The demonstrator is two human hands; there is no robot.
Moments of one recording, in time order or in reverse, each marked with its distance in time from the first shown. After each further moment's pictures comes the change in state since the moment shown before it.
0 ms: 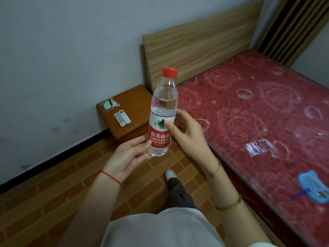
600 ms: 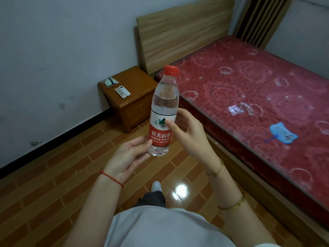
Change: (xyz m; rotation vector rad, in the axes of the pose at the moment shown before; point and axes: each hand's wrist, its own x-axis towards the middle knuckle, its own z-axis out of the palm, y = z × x) left_hand -0.267 -0.159 -0.049 0.075 -0.063 0.001; right_hand -0.312 -0.085 0.067 -0.045 0.083 0.034
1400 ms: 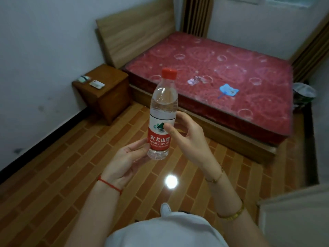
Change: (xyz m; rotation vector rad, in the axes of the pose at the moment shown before) left_hand -0.314 -0.165 -0.029 0.108 -0.243 -0.064; right_hand -0.394 -0.115 0.057 -0.040 0.290 0.061
